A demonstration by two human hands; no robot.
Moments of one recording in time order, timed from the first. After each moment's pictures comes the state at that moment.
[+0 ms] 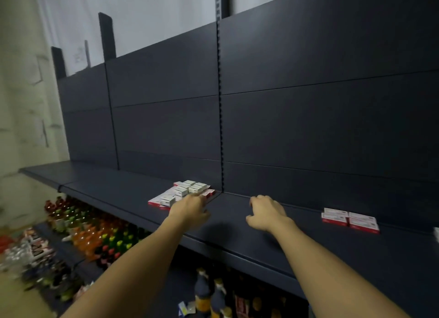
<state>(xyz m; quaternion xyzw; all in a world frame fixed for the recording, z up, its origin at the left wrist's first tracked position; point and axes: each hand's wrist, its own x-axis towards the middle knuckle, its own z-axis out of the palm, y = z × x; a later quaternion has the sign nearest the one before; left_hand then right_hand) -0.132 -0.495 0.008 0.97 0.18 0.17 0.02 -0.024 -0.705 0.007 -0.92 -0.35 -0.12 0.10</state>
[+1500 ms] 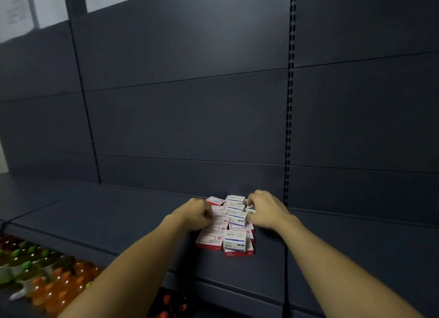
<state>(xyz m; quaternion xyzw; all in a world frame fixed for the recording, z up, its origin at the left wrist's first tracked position) 0.015 -0.113 -0.023 1.00 -0.03 0.06 0.07 0.073 -0.354 -0.015 -0.93 -0.31 -0.12 0.15</state>
